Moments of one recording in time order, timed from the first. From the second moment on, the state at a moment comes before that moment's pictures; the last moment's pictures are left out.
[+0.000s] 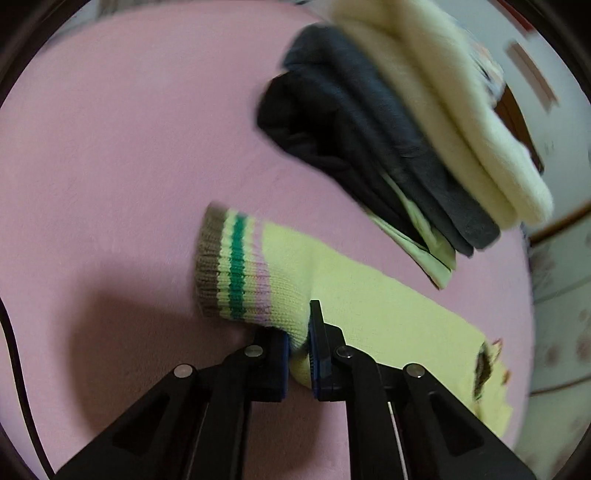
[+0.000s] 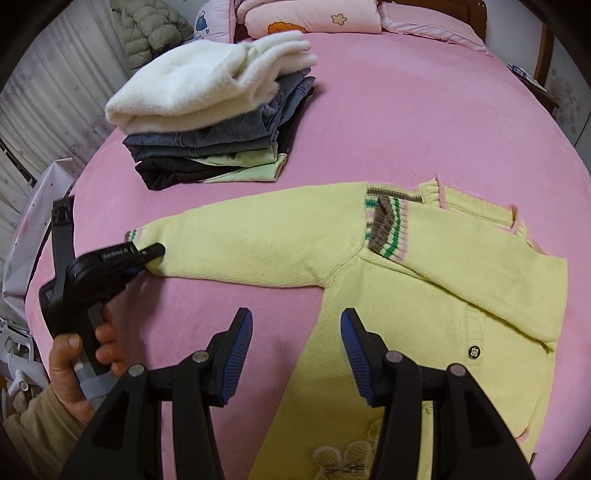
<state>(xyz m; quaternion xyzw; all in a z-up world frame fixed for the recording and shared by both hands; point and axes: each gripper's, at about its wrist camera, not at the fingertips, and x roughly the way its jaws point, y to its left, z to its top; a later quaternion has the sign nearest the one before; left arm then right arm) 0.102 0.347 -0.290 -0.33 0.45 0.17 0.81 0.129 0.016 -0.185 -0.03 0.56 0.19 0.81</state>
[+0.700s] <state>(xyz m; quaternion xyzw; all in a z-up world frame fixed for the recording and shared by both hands) 0.196 -0.022 -0.208 -0.02 0.47 -0.13 0.87 0.125 -0.212 -0.168 0.03 0.52 0.01 0.85</state>
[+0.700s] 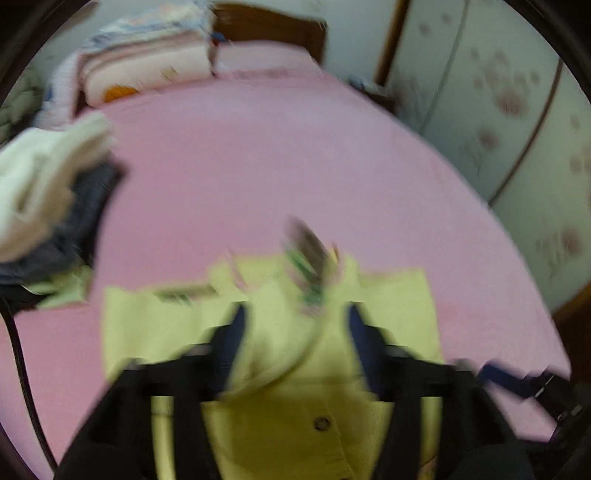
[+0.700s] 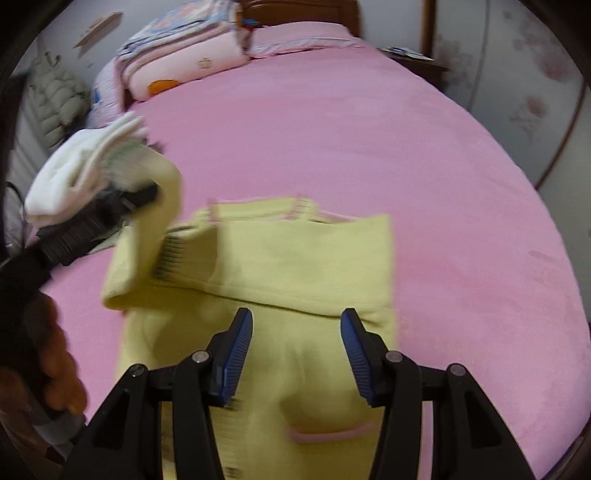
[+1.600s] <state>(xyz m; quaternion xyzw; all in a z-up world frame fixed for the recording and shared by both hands) 0.155 0.109 -0.289 -0.07 0.52 0.09 0.85 0.228 -0.199 -0.260 0.13 0.56 0.12 0.81</state>
